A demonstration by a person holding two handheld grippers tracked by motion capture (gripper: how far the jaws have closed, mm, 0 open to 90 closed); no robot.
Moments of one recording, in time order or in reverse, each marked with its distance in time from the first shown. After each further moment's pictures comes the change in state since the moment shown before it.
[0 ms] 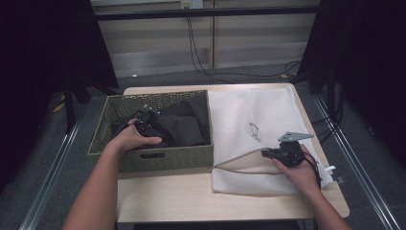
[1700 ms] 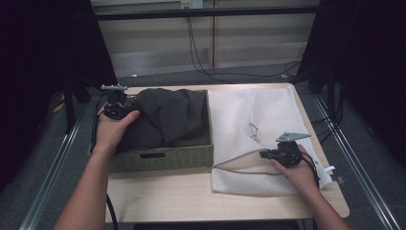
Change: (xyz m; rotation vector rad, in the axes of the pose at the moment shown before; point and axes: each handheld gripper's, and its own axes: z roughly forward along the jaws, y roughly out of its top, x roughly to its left) left arm -0.025 0.008 -0.129 -0.429 0.012 -0.045; right arm 0.000 -0.001 0.007 0.024 0.020 0.002
